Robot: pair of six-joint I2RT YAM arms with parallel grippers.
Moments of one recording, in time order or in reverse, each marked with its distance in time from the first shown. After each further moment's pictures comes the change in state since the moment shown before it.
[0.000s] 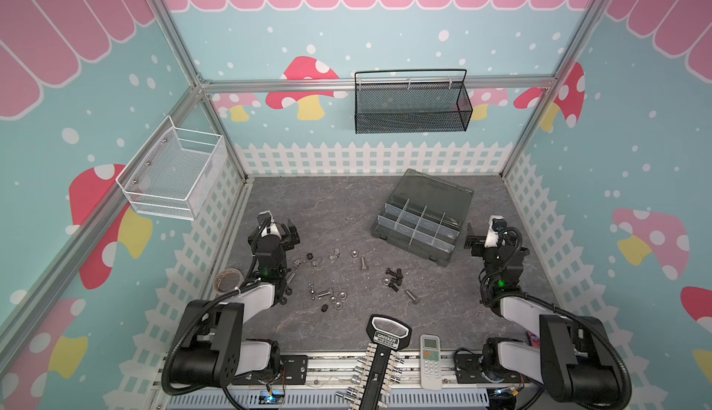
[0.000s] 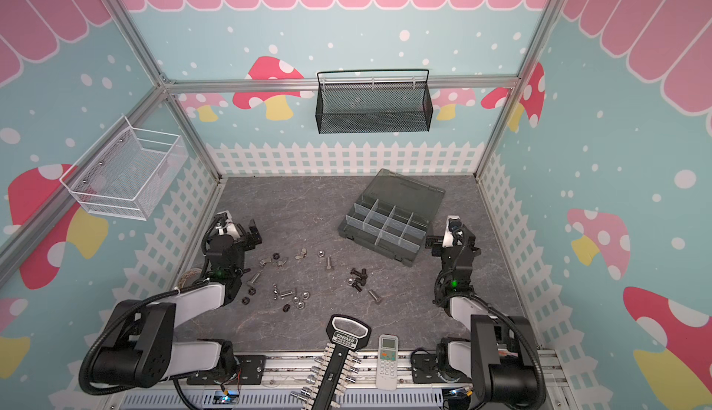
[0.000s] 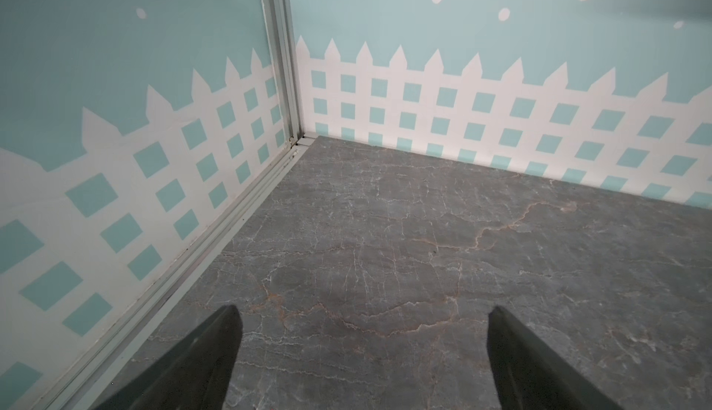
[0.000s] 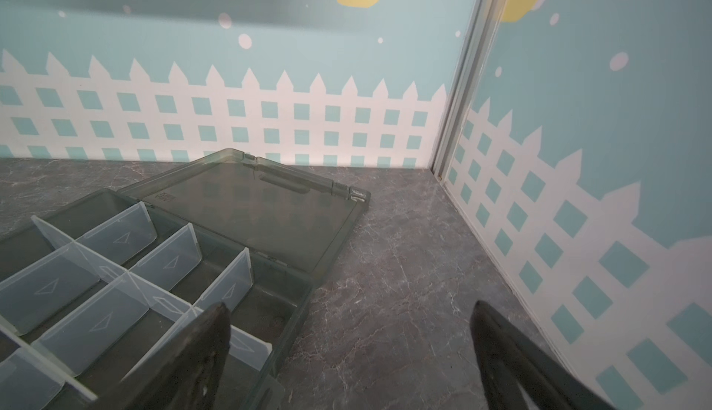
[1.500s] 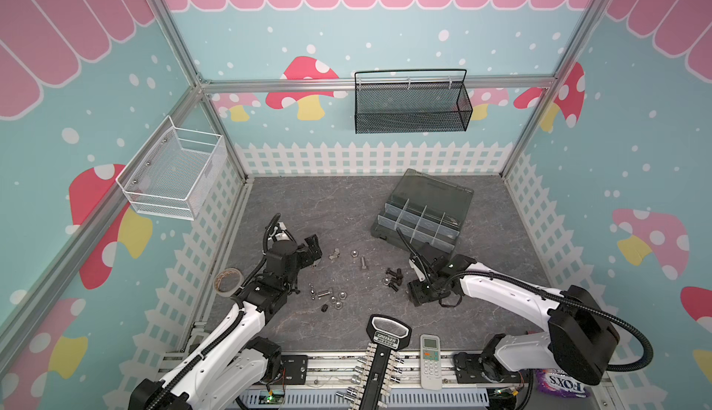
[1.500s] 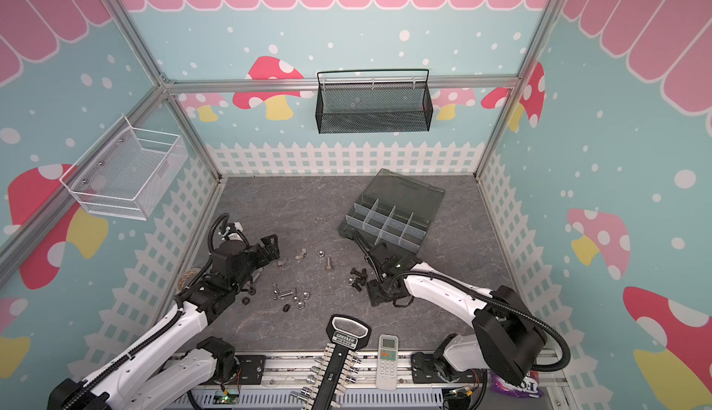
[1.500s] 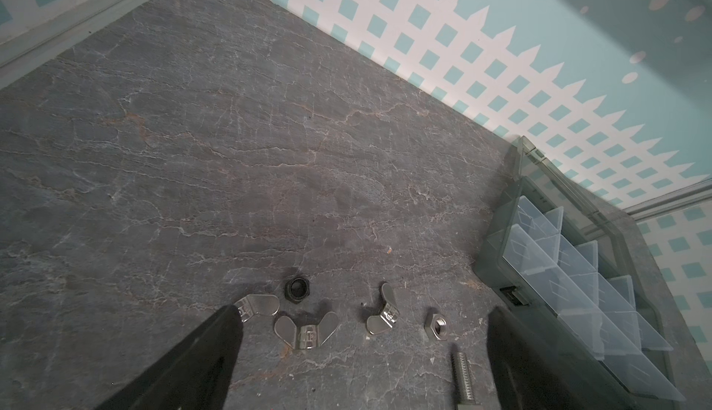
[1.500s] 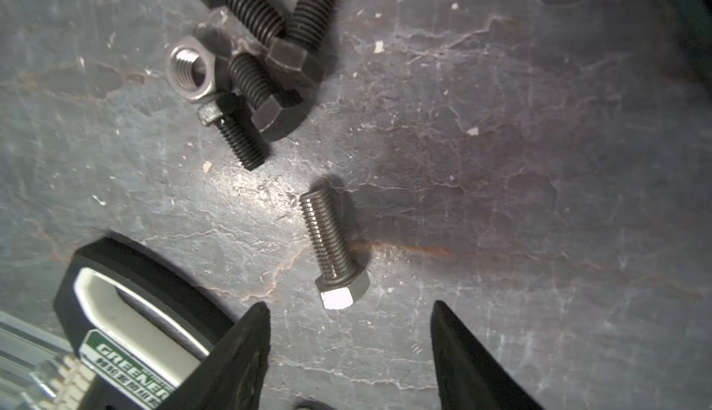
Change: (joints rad) left arm -0.301 -0.405 0.134 -0.856 0.070 -0.533; right arm 0.784 0.190 0.514 -1.561 -0.131 0.458
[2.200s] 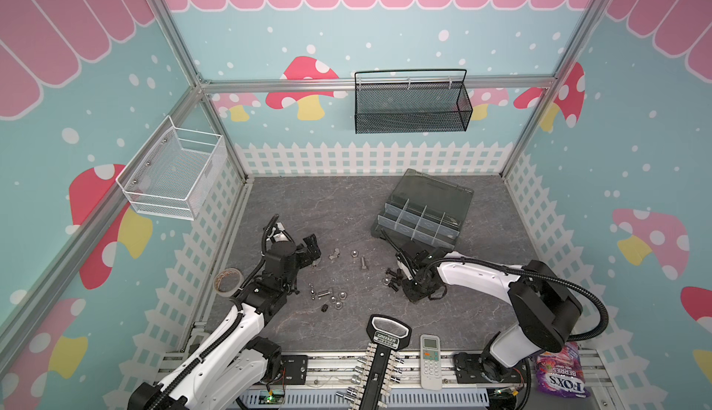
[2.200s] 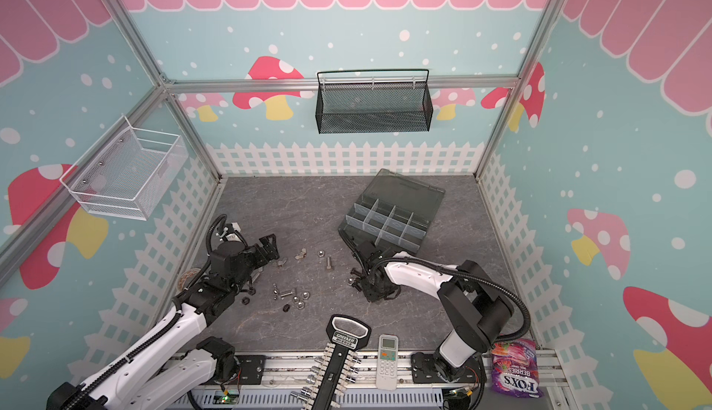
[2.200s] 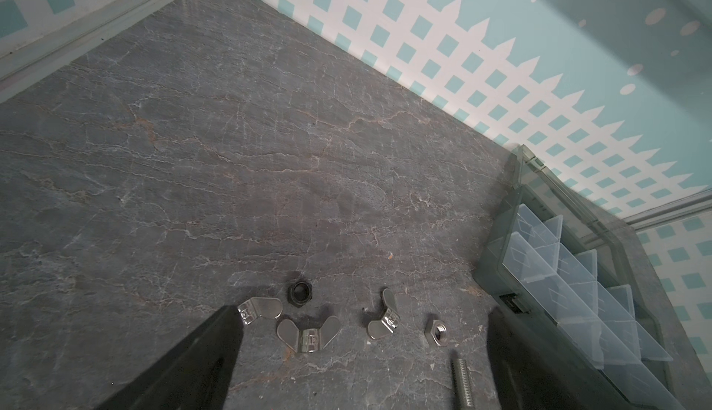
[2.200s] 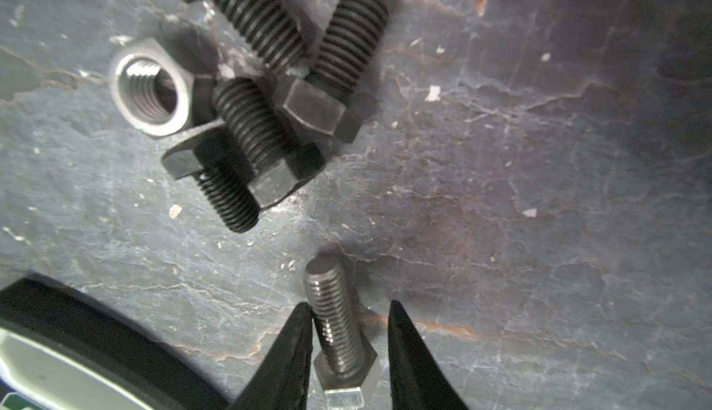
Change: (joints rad) left arm 0.000 -0.020 -0.007 0.000 -0.019 -0.005; right arm 0.018 0.219 0.103 0.006 0.021 -0.103
